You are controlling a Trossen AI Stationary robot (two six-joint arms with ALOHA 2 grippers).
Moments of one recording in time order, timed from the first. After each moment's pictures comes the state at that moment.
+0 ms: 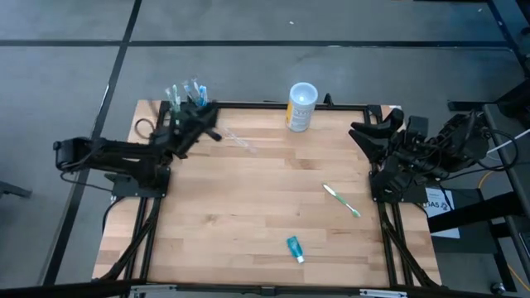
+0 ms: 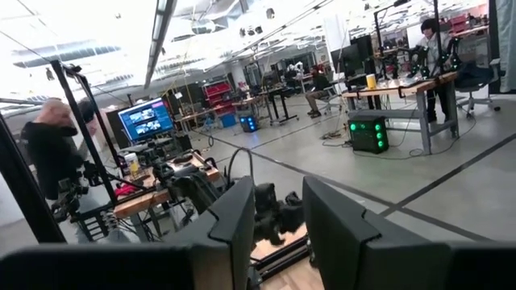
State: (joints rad) left arm 0.31 1.05 0.33 1.12 -0.52 -0.02; right arm 0.71 1.07 1.44 -0.11 1.09 0.07
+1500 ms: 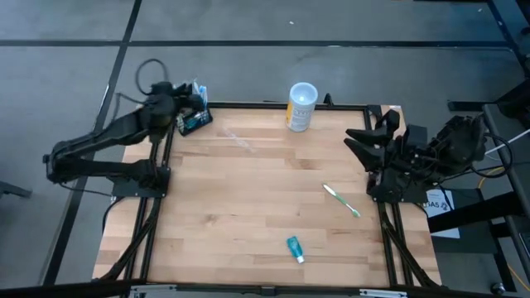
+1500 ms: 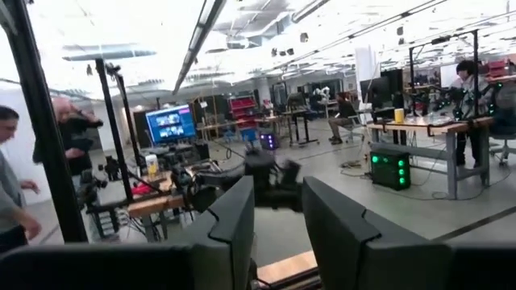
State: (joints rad) left arm 0.38 0.83 0.95 -0.40 -0.92 -0.54; right arm 0.71 1.12 1.44 0.05 0.98 -0.14
